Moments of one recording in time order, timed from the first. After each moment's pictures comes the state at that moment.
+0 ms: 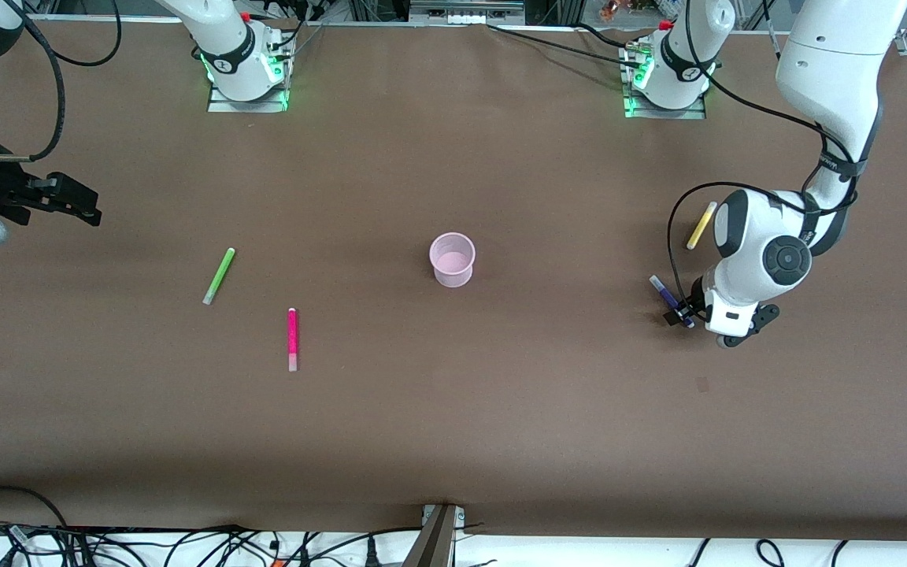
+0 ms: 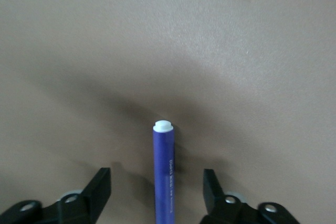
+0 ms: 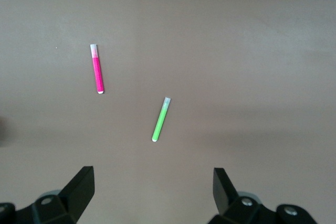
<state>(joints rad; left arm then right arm) -0.05 0.53 -0.02 -2.02 -0.02 2.46 -0.66 0.19 0.12 -0.17 -1.49 -0.01 1.59 0.02</state>
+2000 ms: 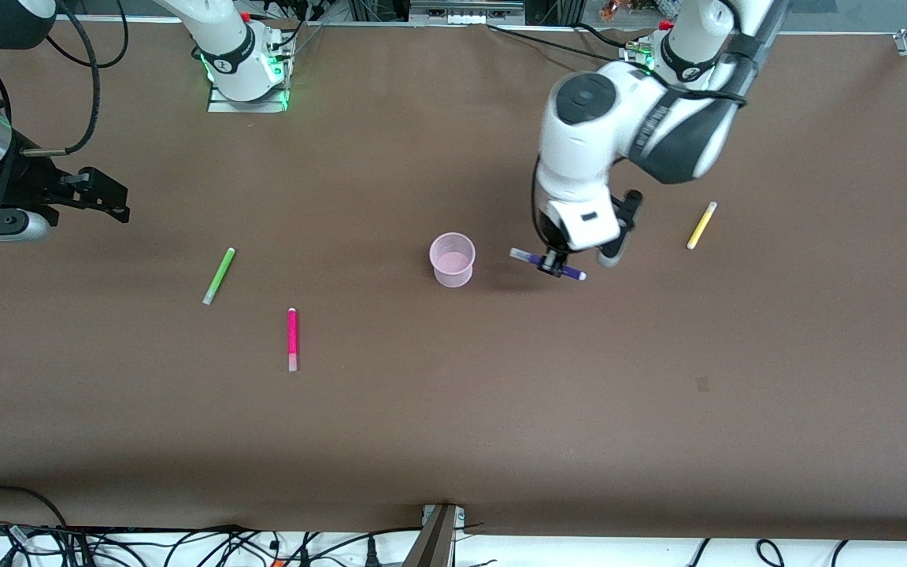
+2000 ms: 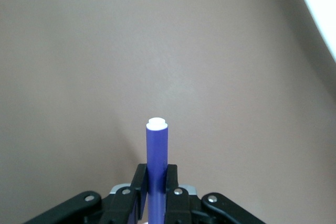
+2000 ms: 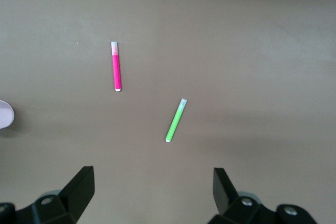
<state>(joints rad) -0.34 0.33 -0.32 -1.75 0.37 2.17 -2.00 0.25 0.12 -0.16 -1.48 0.00 1.59 0.02</state>
